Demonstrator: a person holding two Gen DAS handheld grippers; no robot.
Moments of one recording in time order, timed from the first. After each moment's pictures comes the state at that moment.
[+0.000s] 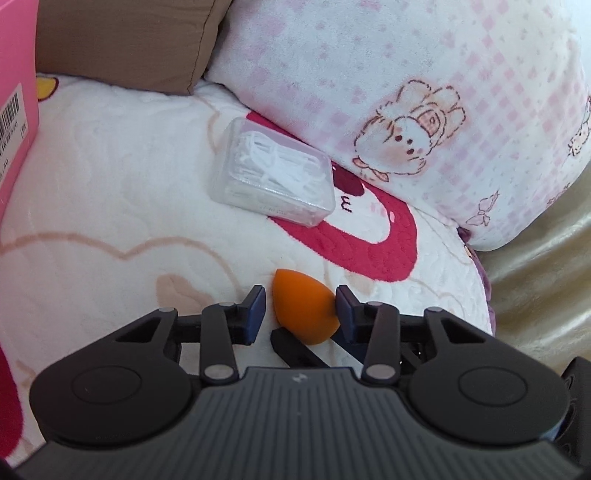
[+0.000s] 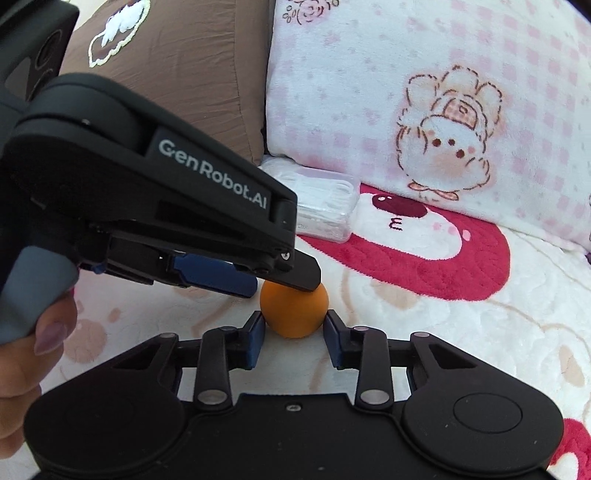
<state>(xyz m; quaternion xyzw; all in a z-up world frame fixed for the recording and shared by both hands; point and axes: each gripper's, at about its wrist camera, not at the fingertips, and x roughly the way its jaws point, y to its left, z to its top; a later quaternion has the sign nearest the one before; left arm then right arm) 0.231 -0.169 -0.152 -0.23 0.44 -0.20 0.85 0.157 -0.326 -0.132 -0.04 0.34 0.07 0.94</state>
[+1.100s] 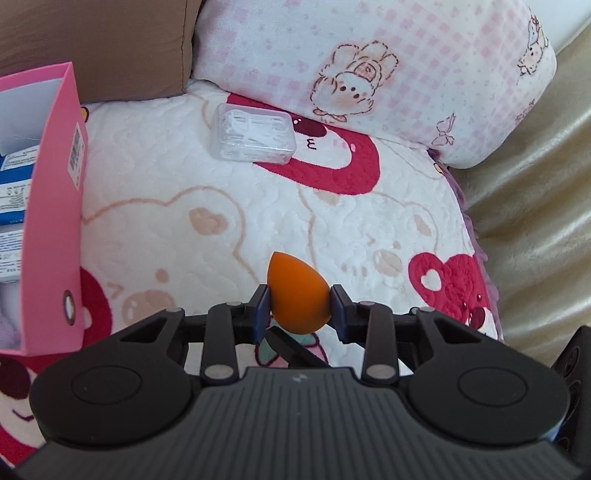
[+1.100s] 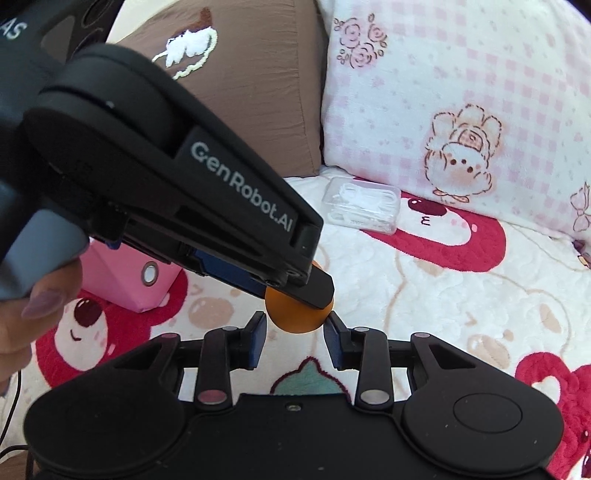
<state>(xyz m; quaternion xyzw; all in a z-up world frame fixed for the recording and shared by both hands) 0.154 -0.151 -0.068 -0.12 0.50 -0.23 0.83 0.075 -0.280 -0.073 -0.02 0.36 0.10 0.93</state>
